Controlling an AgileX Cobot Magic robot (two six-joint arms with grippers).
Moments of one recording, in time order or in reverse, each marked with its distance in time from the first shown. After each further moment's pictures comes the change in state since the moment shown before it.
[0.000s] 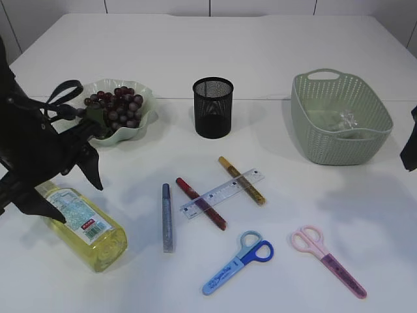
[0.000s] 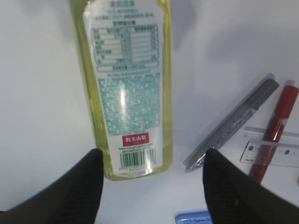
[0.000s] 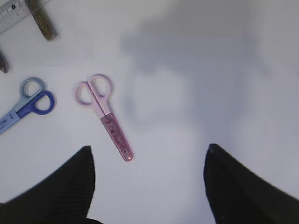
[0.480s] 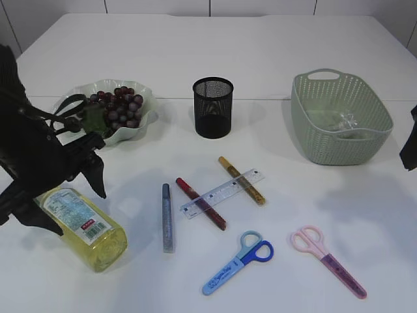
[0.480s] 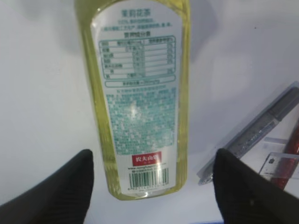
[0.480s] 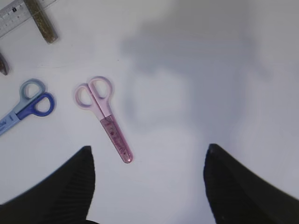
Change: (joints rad) left arm 0.032 0.067 0.000 -0.023 -0.006 0.048; right arm 0.000 0.000 0.000 0.000 -0.006 -0.002
